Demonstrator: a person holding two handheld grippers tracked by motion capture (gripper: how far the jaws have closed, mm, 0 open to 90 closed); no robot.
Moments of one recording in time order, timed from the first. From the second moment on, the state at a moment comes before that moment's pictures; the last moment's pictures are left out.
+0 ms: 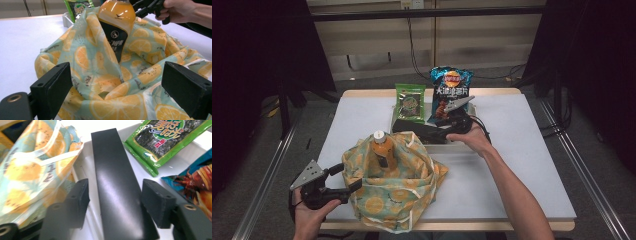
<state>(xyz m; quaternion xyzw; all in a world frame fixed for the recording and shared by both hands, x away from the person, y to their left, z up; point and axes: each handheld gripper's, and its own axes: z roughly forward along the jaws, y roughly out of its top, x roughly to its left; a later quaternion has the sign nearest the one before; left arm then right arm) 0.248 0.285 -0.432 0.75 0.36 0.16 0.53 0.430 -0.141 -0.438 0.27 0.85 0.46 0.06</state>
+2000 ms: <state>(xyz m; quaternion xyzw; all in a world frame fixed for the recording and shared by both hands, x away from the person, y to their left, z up) 0.246 0.284 -0.431 0.76 0.36 0.16 0.52 0.402 -0.184 -0.455 0.34 0.80 0.49 0.09</state>
